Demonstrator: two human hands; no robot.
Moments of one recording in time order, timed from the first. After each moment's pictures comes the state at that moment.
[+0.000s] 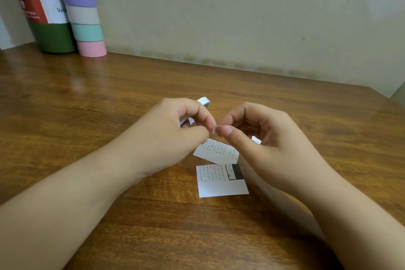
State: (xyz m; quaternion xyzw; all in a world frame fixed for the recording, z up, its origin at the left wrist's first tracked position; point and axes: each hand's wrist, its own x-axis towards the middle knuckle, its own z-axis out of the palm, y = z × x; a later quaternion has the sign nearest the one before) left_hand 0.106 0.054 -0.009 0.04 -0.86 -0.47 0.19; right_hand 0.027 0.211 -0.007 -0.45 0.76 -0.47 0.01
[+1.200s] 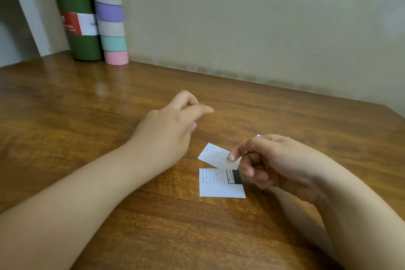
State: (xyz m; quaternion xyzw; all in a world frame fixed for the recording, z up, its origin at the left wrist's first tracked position) left_hand 0.107 0.048 -0.014 0.08 -0.95 -0.14 0.25; right_hand 0.012 0.224 0.008 -0.26 0.75 -0.47 0.38
